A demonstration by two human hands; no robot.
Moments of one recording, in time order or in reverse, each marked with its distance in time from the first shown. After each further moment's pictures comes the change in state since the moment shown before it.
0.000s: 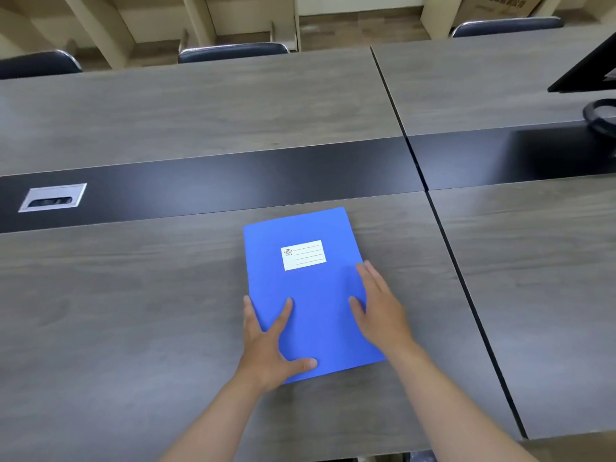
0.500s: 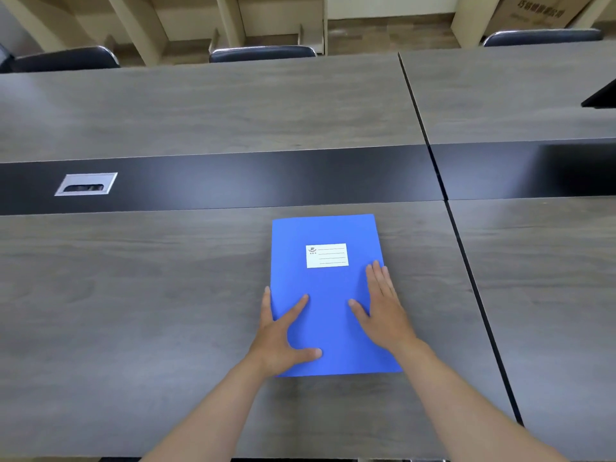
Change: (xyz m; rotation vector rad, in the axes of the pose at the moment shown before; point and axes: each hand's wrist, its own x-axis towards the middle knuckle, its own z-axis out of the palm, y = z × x) left_hand 0.005 0.008 -0.011 -0.120 -0.051 0.004; right_hand 0.016 0.010 0.017 -0.064 -0.104 -0.072
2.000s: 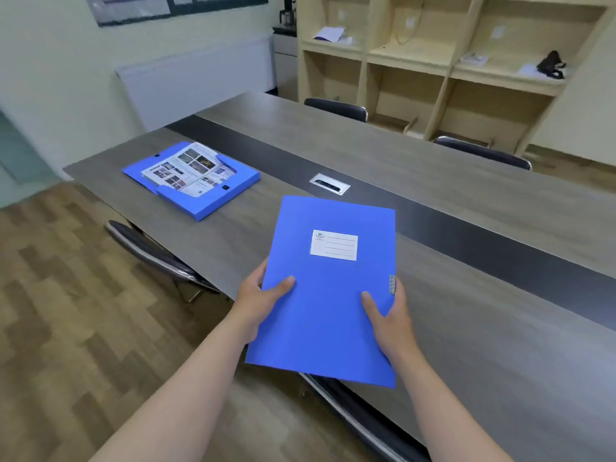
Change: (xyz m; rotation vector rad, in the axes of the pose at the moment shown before) left_hand -0.316 -0.108 -0.214 -0.973 0.763 -0.042; right_hand -0.146 -0.330 0.096 0.716 -0.231 -0.215
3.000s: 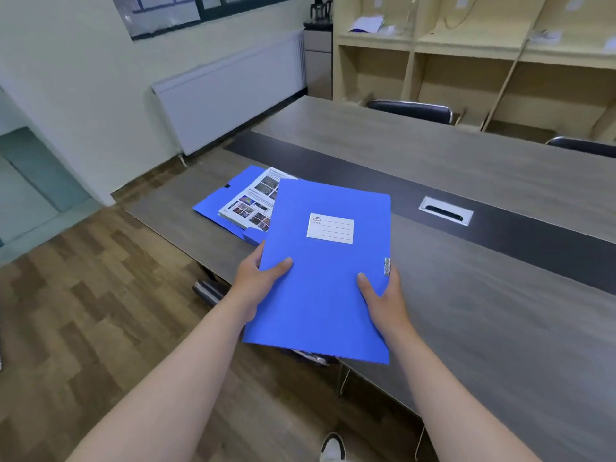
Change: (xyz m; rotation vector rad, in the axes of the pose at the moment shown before) left_hand 0.226 0.127 -0.363 0.075 0.102 0.005; right_hand 0.164 -0.071 0.420 0.083 -0.024 0.030
